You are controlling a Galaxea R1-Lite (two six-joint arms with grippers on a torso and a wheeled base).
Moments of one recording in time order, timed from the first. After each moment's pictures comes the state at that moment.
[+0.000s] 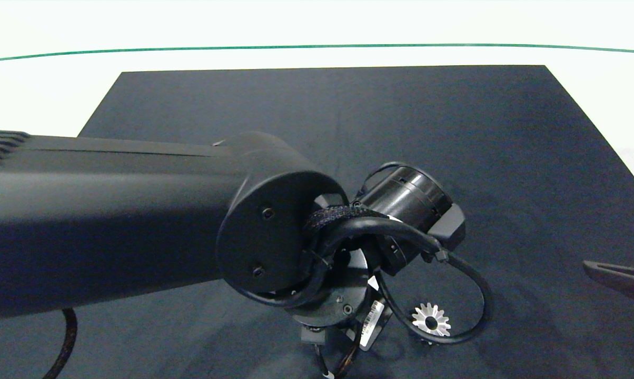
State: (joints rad) left arm -1.05 1.98 -1.74 0.86 0.40 -0.22; right arm 0.74 1.05 -1.12 0.57 -0.37 -0.03
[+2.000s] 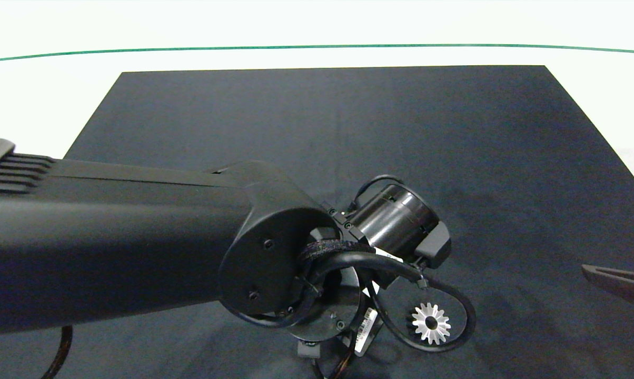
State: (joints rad) left arm -1.04 1.97 -1.63 0.75 0.41 -0.23; right arm 0.74 1.05 -1.12 0.57 -0.37 -0.03
